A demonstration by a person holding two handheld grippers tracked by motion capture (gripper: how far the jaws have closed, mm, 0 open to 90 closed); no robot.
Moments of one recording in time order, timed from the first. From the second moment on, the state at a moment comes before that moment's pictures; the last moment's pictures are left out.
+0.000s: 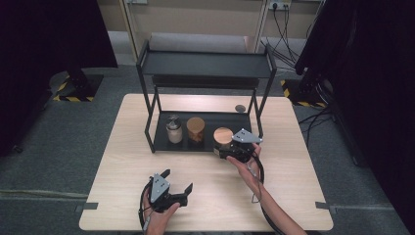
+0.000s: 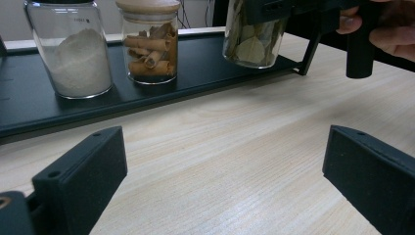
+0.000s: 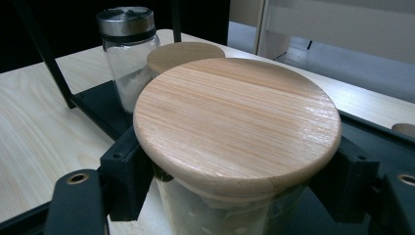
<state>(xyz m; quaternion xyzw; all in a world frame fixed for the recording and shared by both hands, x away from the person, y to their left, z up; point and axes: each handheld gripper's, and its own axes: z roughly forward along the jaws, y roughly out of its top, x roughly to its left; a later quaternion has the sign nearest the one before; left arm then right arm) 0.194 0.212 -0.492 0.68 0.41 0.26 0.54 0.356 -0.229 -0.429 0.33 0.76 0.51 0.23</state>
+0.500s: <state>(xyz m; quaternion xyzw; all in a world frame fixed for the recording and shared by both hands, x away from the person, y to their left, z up) 0.193 0.212 -0.492 0.68 0.41 0.26 0.55 0.367 -0.224 -0.430 0.33 0.76 0.51 0.23</state>
